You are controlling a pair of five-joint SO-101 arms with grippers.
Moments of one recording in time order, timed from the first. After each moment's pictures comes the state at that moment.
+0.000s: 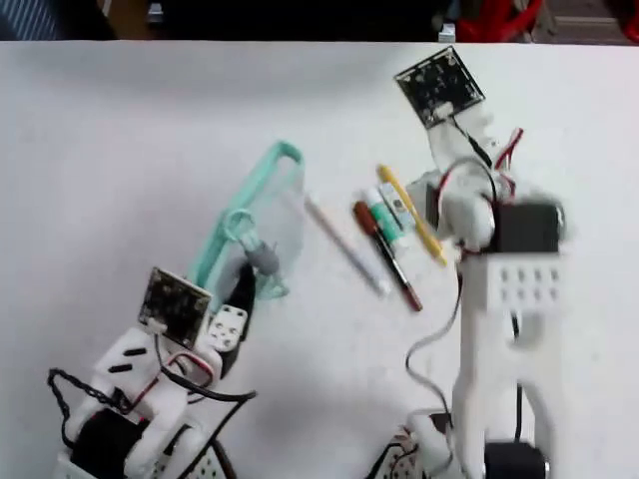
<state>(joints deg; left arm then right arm) 20.5 -104.1 73.8 61.8 -0.7 -4.1 -21.8 4.6 79.6 29.0</state>
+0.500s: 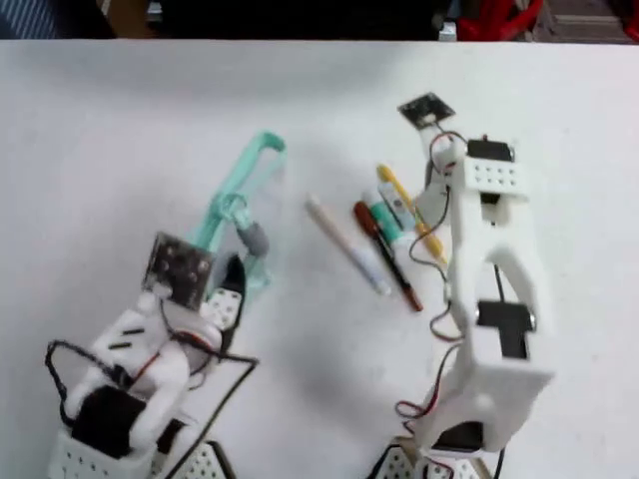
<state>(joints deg) 17.1 -90.6 68.3 62.5 -0.6 0.6 17.8 -0.7 70.4 37.1</state>
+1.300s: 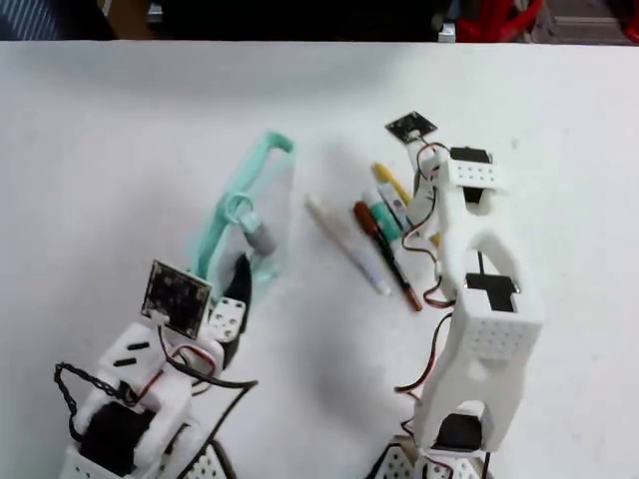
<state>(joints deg) 18.6 -104.0 77.5 58.3 -0.7 0.0 32.1 -5.9 64.3 38.3</state>
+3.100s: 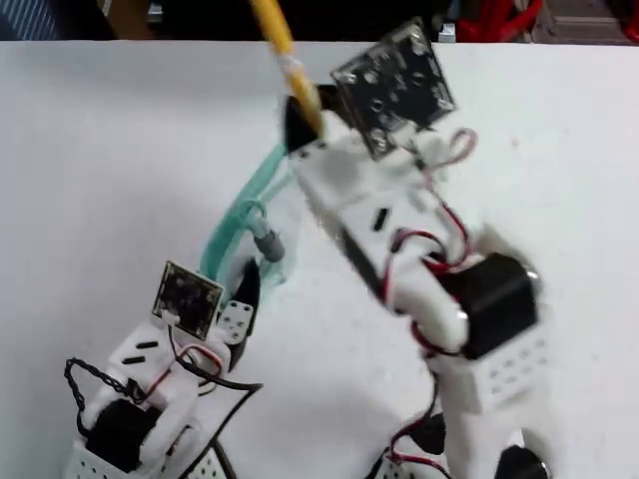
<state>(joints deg) 20.8 -104.6 80.4 57.2 -0.7 -35.1 -28.4 -16.3 67.1 9.3</state>
